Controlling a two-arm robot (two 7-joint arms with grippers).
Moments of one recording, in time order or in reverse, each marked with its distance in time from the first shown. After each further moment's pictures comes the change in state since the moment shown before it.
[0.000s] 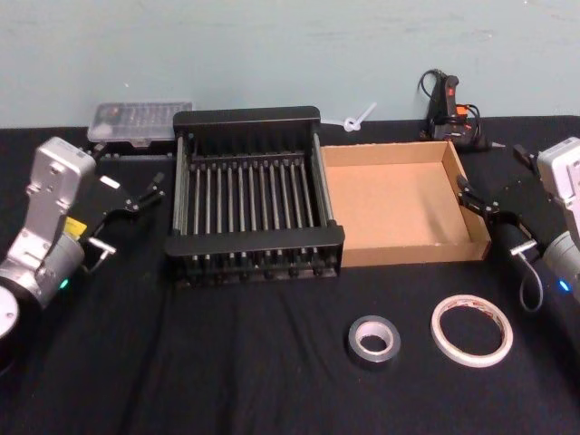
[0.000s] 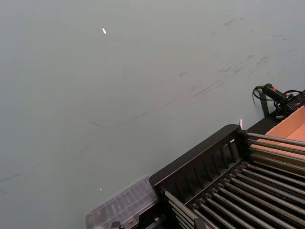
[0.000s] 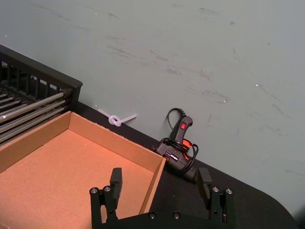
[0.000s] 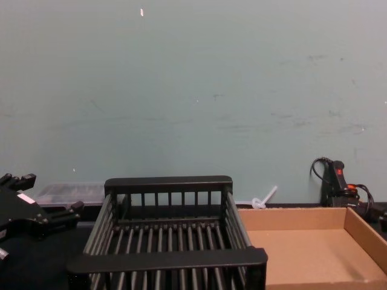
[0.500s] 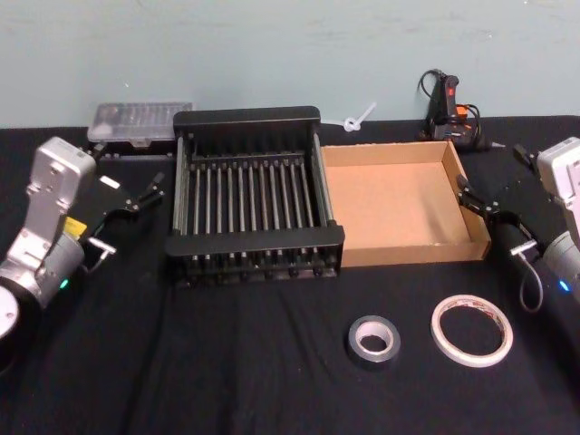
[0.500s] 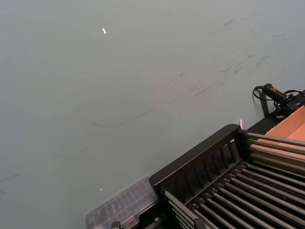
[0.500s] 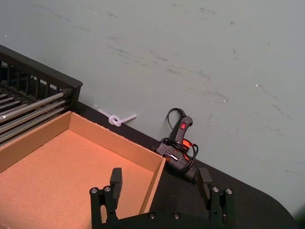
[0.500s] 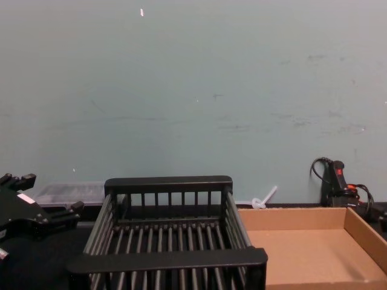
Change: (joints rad) left arm 0.000 0.000 0.000 0.000 0.000 0.000 0.000; right arm 0.000 0.000 0.000 0.000 0.000 0.000 0.000
